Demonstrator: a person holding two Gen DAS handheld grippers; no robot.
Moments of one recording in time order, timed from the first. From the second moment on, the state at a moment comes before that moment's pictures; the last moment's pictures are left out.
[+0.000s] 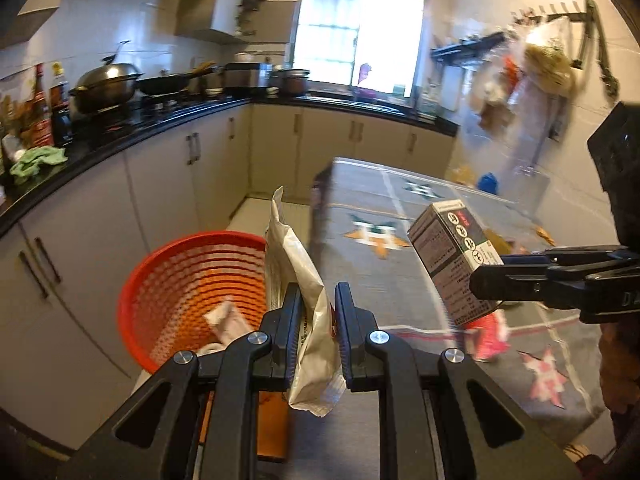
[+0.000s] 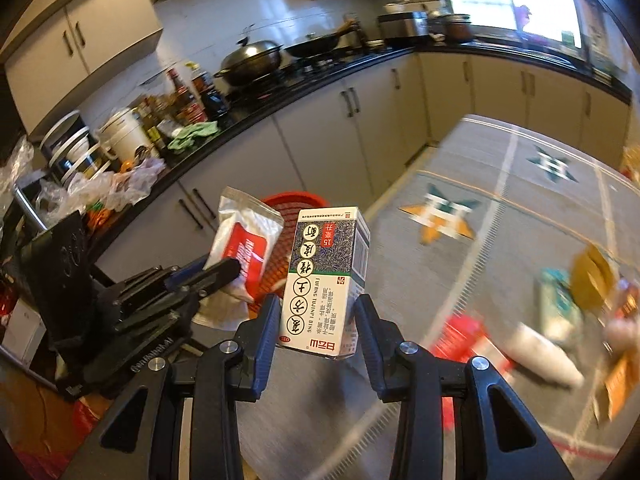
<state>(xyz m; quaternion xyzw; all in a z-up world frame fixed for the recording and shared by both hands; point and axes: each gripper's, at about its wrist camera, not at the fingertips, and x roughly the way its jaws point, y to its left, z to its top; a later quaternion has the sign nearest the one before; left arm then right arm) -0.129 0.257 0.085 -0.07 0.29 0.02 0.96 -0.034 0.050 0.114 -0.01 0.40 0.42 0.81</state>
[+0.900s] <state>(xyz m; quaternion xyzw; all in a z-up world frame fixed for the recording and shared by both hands) -0.087 0.355 0.035 -0.15 0.34 0.10 0.92 0.033 0.178 0.061 -0.01 0.47 0.42 0.77</state>
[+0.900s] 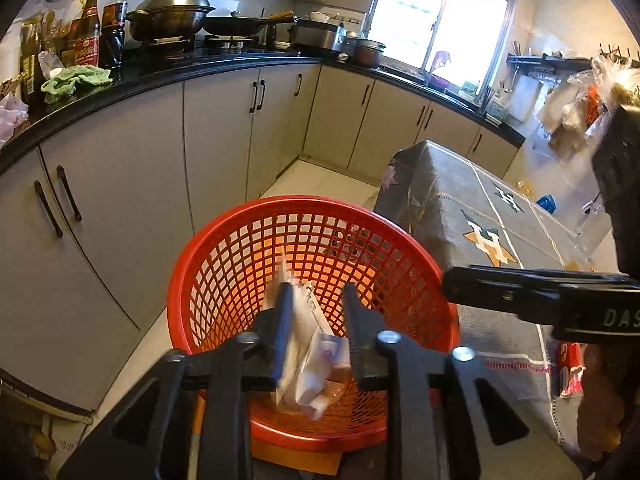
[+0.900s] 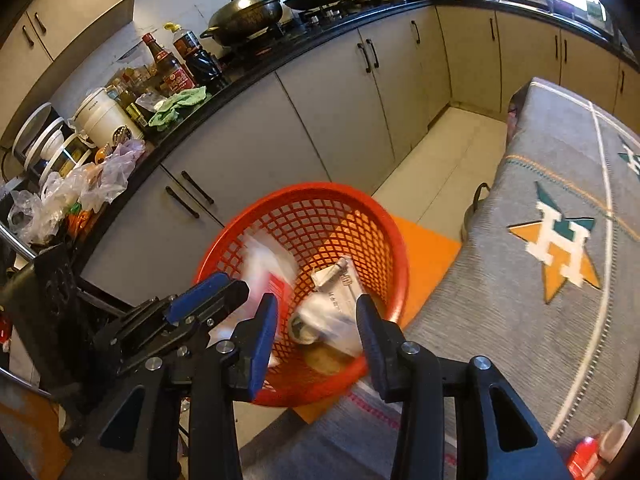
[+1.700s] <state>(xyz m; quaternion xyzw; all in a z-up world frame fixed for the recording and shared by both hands) -0.078 0.166 0.060 -0.08 0.38 -0.03 0.92 0.008 -0.092 0.080 0.06 0.42 0.32 0.85</state>
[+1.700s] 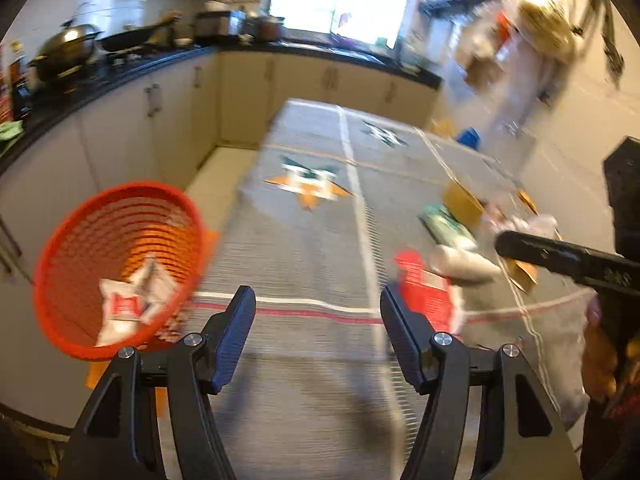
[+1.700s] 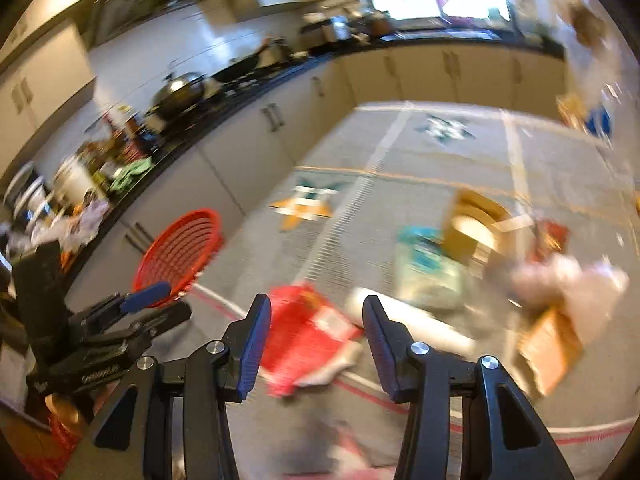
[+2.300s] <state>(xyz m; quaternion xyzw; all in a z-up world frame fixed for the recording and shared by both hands) -0.037 0.103 0.023 0.00 0.45 -0.03 0.89 0.025 -0.109 0.035 0.02 0.48 0.34 0.81</state>
